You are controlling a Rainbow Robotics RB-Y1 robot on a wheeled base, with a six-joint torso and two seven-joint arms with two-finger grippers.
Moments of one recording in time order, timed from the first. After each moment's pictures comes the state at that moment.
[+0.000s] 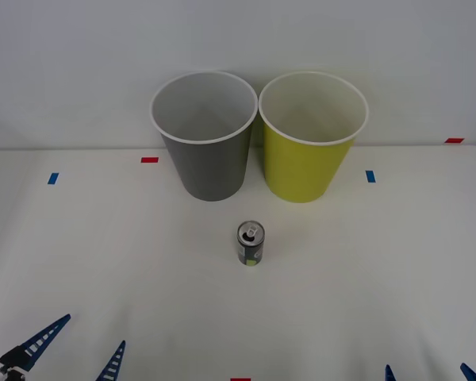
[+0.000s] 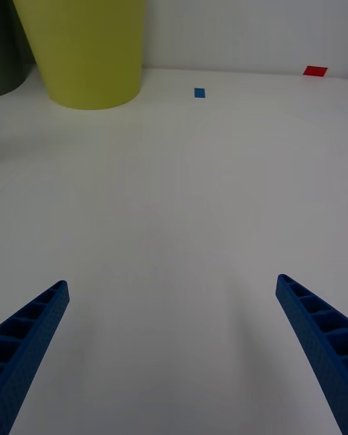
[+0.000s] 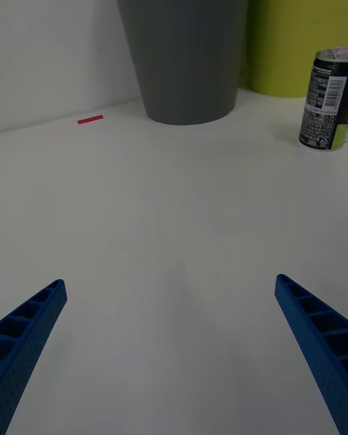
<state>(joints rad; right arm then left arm) 1.17 -0.36 0.27 -2.18 -0.32 -0.34 1.79 0.78 0.61 -0.25 -1.86 0.00 -0.52 -1.38</state>
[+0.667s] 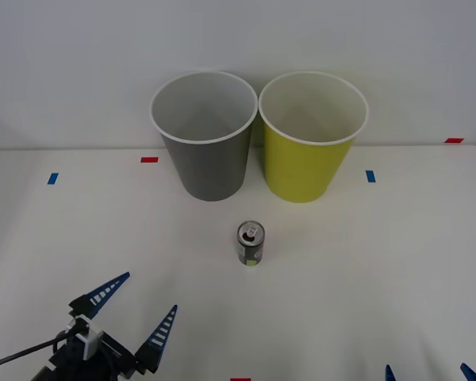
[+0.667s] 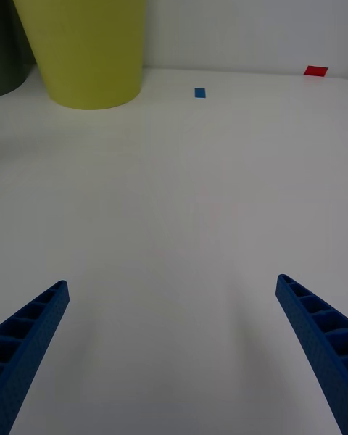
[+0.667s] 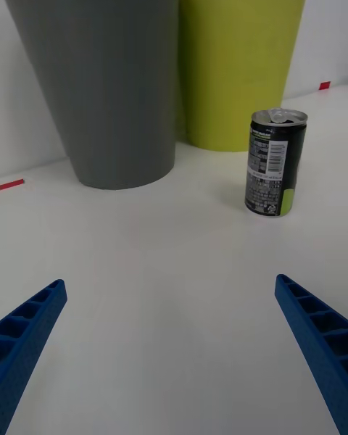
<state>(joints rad) 1.17 -0.36 0.27 -2.18 -0.32 -0.34 1.79 0.47 0.64 -0.44 -1.77 0.06 -0.49 -1.40</state>
